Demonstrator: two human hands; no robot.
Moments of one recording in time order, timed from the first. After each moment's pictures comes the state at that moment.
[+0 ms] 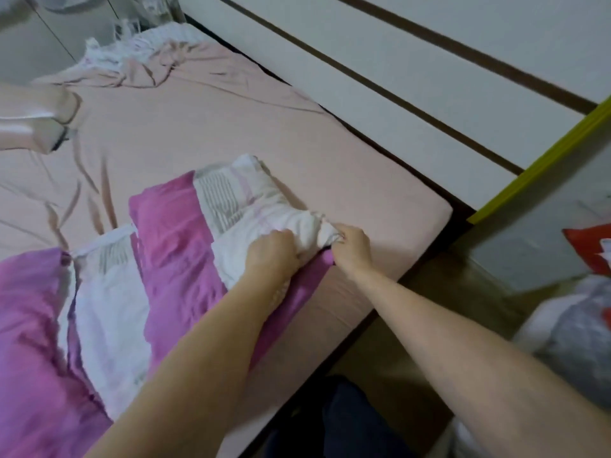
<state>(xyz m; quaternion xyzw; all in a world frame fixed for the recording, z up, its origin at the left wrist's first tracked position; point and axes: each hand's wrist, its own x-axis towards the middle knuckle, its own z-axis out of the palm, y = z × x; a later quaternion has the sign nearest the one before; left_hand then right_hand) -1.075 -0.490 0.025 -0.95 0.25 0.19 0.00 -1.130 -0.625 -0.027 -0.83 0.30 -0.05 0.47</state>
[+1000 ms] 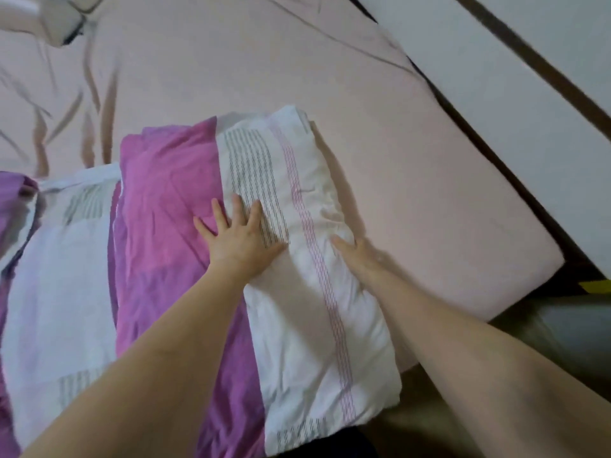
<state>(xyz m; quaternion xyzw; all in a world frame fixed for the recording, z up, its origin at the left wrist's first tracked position) -0.945 -0.445 -0.165 -0.98 0.03 0.21 0.01 -0.990 -0.651 -0.210 -0.77 0.34 0.27 0.47</state>
